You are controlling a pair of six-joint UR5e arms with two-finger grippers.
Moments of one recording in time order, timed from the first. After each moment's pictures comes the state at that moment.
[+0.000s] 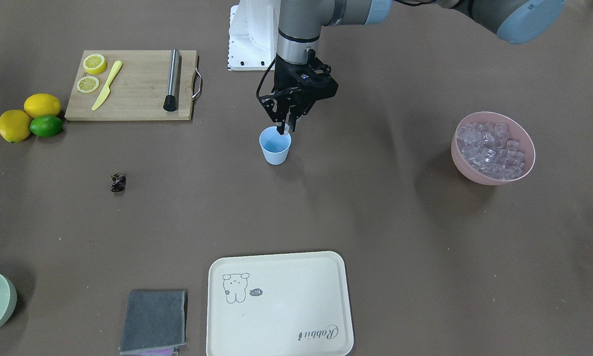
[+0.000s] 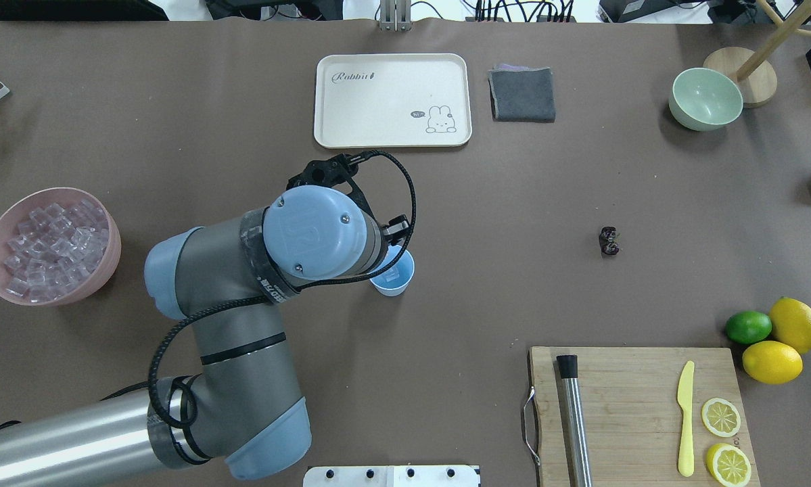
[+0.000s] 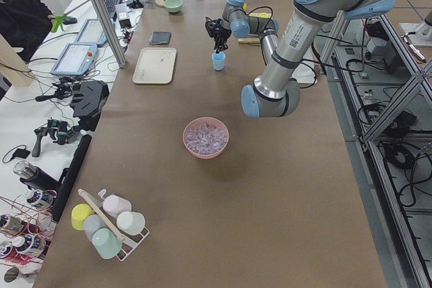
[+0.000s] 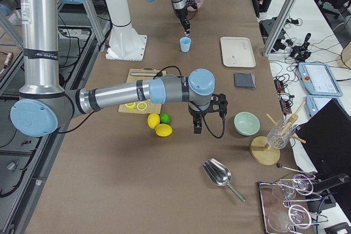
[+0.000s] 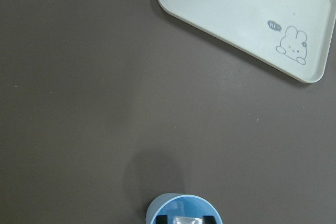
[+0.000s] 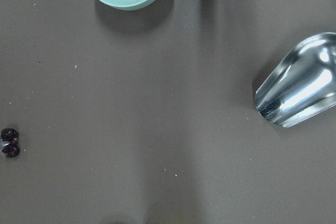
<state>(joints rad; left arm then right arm) -0.41 -2.32 -1.75 -1.59 -1.59 -1.73 1.53 -1.61 1.84 -1.68 2.47 0.10</state>
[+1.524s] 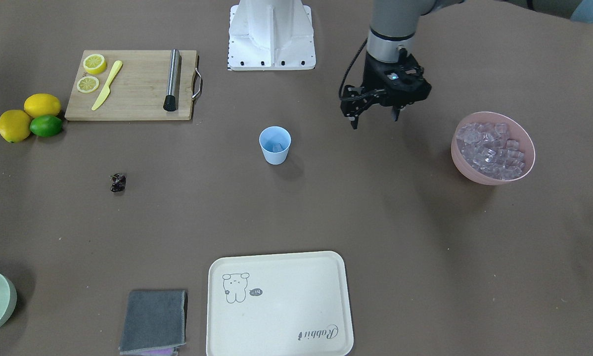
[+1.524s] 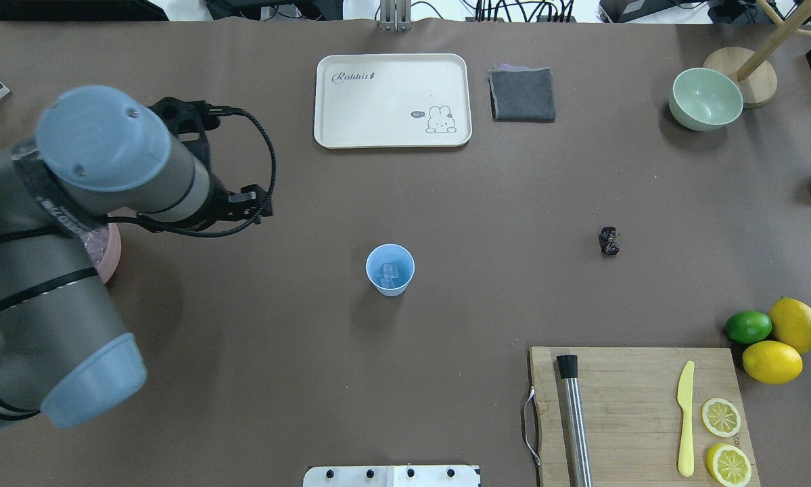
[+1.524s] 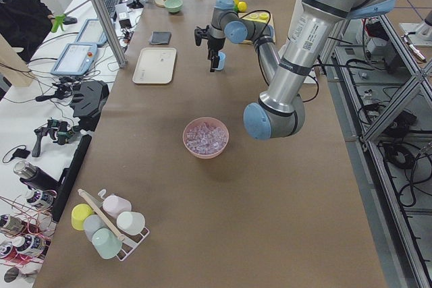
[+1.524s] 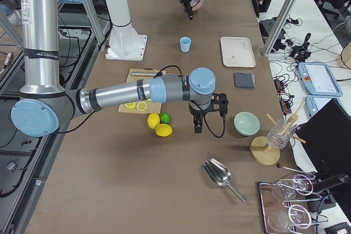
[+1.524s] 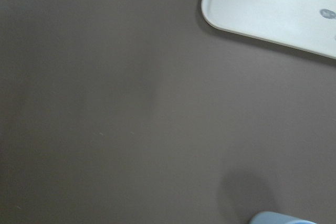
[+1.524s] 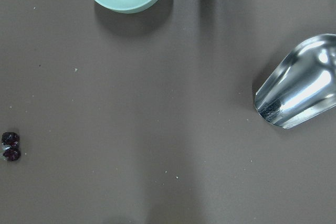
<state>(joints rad) -0.66 -2.00 -2.09 -1.34 -1.82 -1.22 1.52 -1.61 1.84 -1.67 2.46 0.11</state>
